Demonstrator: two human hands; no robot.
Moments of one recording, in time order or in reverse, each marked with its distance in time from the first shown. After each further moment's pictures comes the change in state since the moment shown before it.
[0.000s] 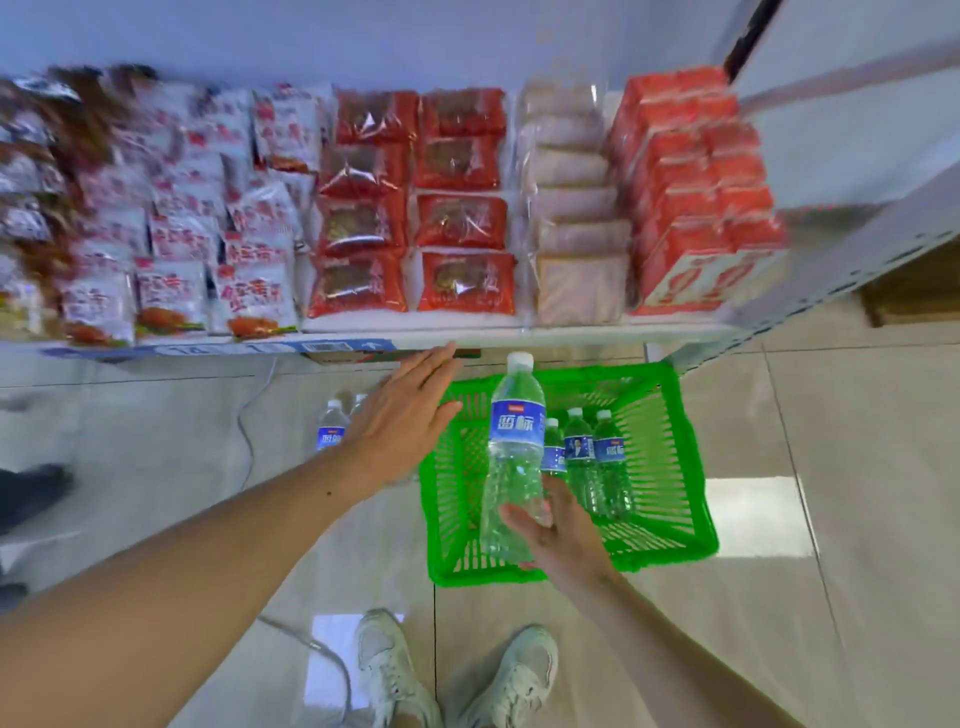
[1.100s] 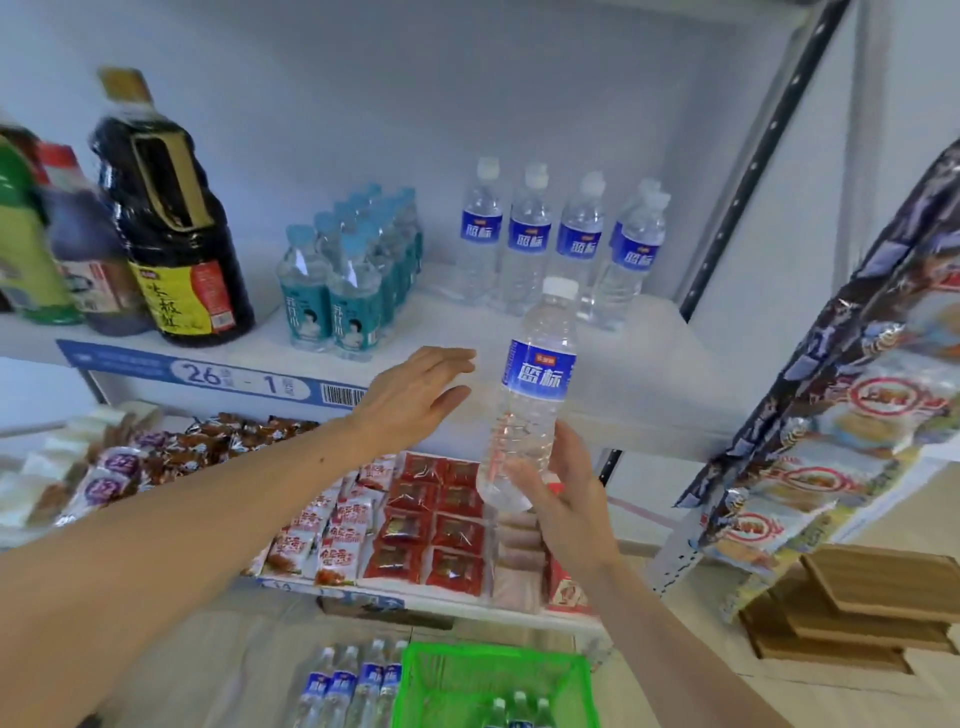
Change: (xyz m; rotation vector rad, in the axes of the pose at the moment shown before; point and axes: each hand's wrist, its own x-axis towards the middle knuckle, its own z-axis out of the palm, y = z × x) left_hand -0.070 0.166 -0.510 0.171 0.690 0.225; right_hand -0.326 -0.402 -0.125 0.043 0.171 -1.044
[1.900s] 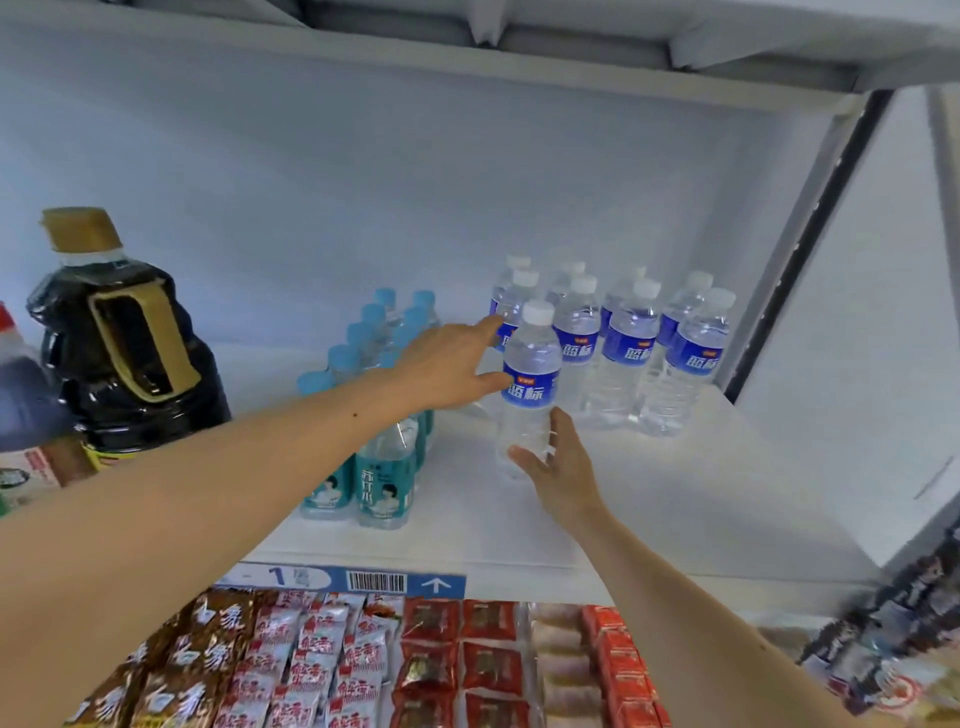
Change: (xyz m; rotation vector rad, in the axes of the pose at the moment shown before) left_hand 0.186 -0.119 -0.062 0.050 -0.257 -0.075; right_hand 0.250 0.030 0.075 -0.148 0.147 -0.010
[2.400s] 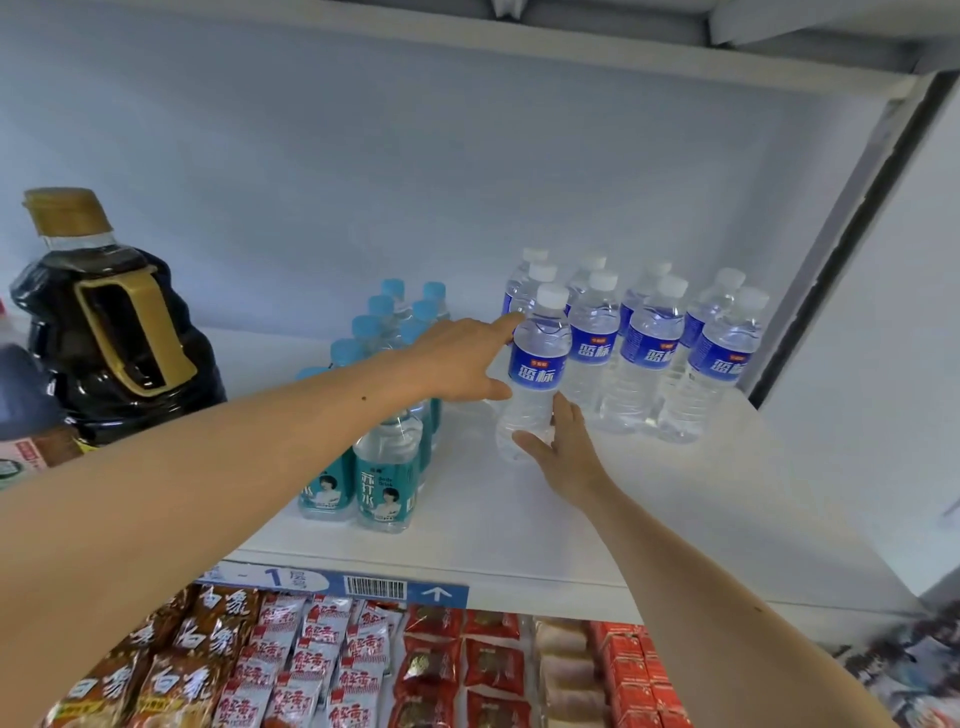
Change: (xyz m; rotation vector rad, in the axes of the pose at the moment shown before) left_hand 0.017 -0.006 0.002 0.064 -0.124 -0.004; right_hand 0.042 0.008 0.002 -0.234 -0.161 -0.023
